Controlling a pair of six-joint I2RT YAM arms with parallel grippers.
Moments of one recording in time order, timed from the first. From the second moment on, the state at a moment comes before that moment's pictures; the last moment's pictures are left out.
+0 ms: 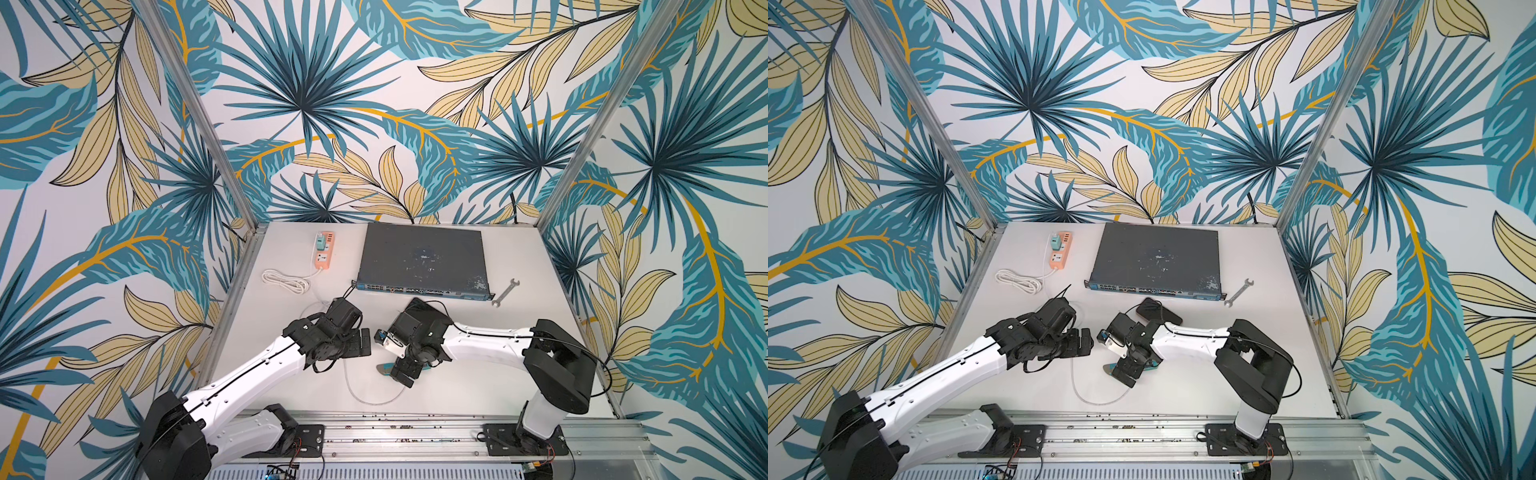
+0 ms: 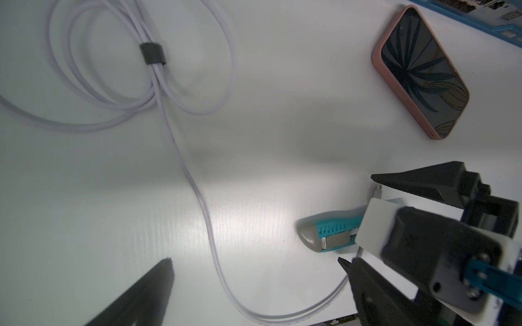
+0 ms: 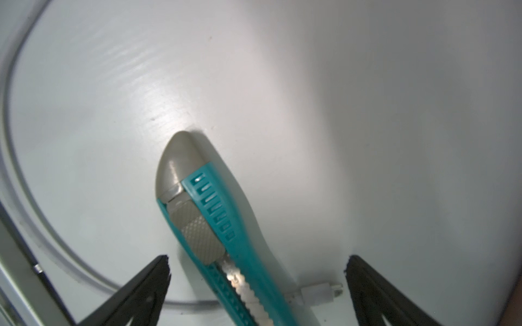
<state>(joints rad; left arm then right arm) -0.67 1.13 0.80 -0.79 -0.02 -0.77 1.12 1.74 1.01 -0.52 -0.03 -0.11</state>
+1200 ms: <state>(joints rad) -0.56 1.11 0.77 -0.81 0.03 -0.69 1.06 1.82 1.09 -0.48 -0.01 -0.15</state>
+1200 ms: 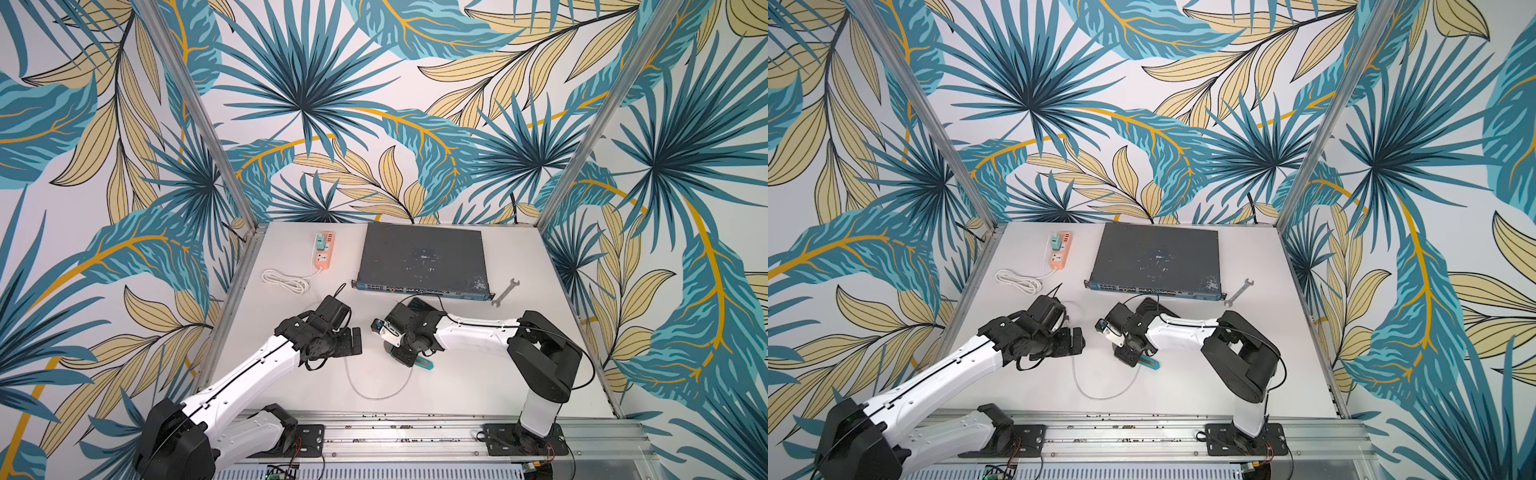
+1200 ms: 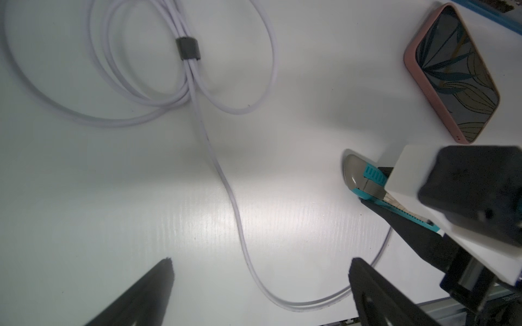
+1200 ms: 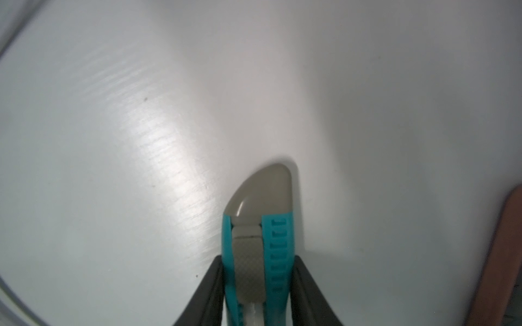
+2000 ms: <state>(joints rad) -0.56 1.13 0.75 -0.76 0.05 -0.76 0.88 1.61 1.21 -0.56 -0.03 -0.07</state>
